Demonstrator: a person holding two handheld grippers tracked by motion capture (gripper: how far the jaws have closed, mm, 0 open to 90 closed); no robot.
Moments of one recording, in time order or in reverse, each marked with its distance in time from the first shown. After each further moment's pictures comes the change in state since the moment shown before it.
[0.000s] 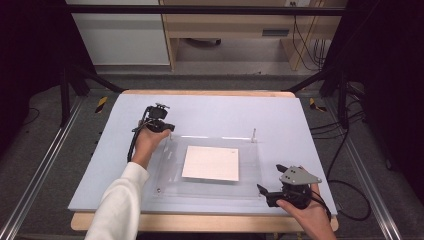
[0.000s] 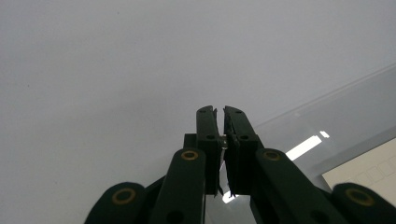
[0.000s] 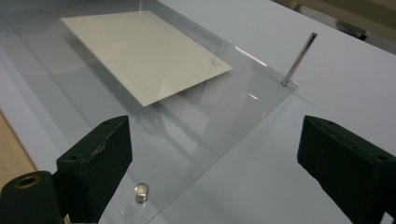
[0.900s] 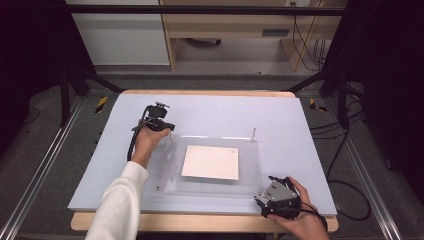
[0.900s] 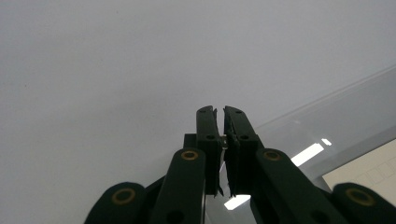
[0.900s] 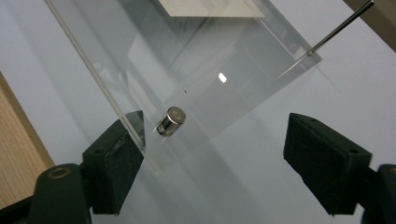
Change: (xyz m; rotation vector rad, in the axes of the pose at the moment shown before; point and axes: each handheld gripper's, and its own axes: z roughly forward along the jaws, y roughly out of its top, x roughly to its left) left arm 0.003 0.002 0.001 0.009 -0.013 -0.003; right arm 0.030 -0.024 0.019 0.176 -0.069 -0.274
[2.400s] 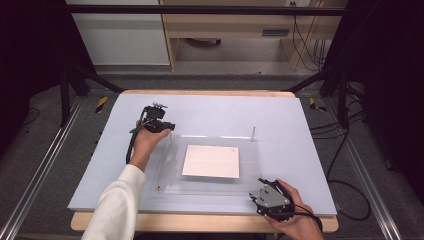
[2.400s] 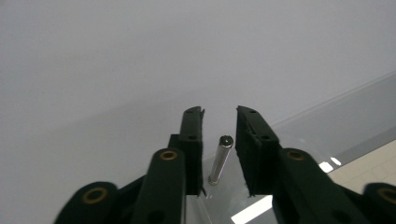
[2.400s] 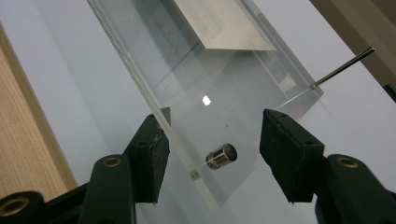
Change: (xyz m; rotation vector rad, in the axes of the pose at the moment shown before) left arm -0.001 -0.007 -0.012 -0.092 0.018 0.000; right arm 0.015 0.013 -0.001 -0.051 -0.015 -0.096
